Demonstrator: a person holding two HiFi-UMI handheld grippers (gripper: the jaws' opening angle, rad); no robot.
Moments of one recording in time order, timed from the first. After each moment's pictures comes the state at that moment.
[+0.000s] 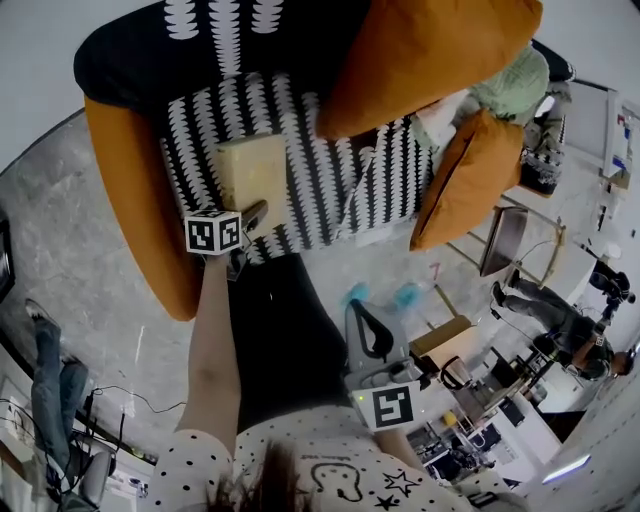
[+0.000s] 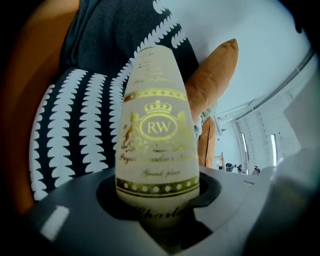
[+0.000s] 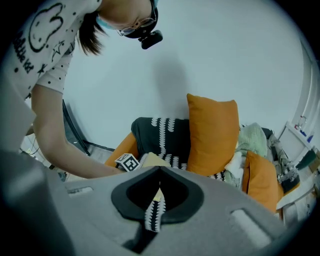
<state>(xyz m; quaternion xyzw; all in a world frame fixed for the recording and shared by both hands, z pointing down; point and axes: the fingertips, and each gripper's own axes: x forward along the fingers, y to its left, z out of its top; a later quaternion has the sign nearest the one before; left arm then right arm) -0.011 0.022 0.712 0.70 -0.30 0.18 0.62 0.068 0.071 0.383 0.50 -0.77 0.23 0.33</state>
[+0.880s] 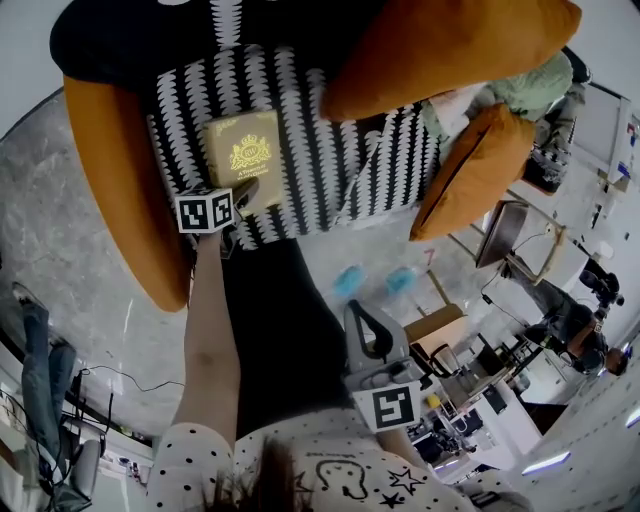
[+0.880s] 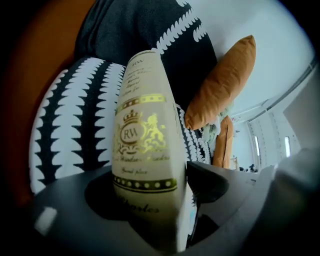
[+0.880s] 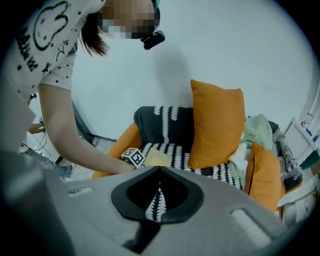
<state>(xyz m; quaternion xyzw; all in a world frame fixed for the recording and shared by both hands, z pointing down) -0.024 0.027 0.756 0.67 -0.34 0.20 0.63 0.075 0.089 0.400 0.47 -0.76 0.26 0.36</state>
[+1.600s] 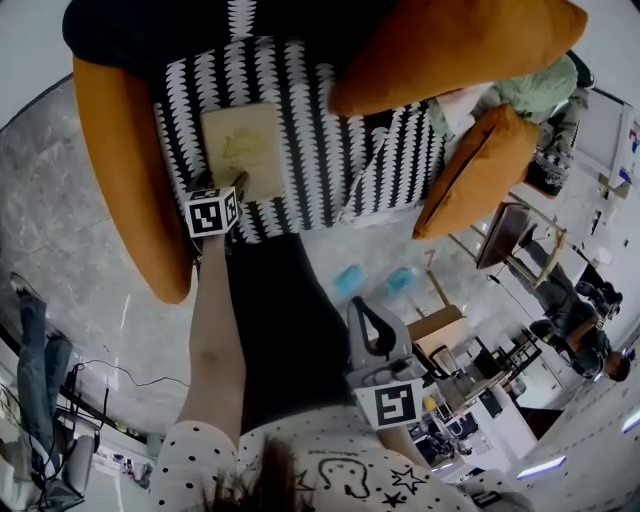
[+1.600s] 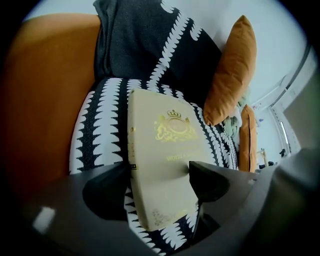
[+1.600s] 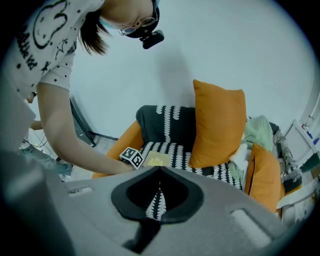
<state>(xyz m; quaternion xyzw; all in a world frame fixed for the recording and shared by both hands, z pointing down) -0.060 0.033 0.770 0.63 -0.45 0.29 0.56 0.087 0.089 0.403 0.46 -0.77 0.25 0.37</state>
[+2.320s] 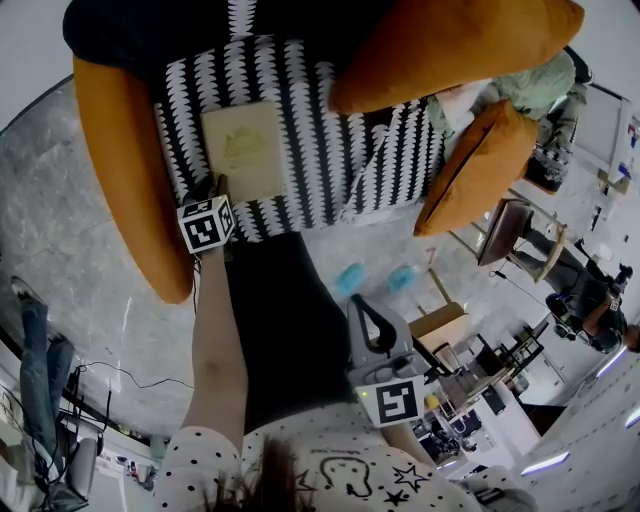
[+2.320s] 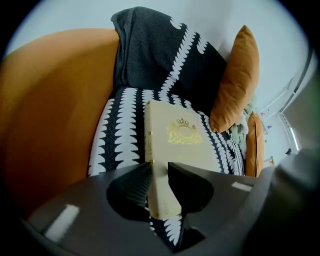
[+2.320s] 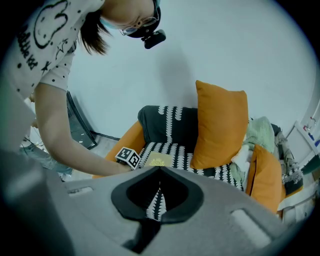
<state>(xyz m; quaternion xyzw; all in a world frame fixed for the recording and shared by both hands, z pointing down) -0.106 0.056 0.748 0.61 -0.51 0.27 0.54 0.061 0.109 0.396 0.45 -0.77 0.25 0.37</state>
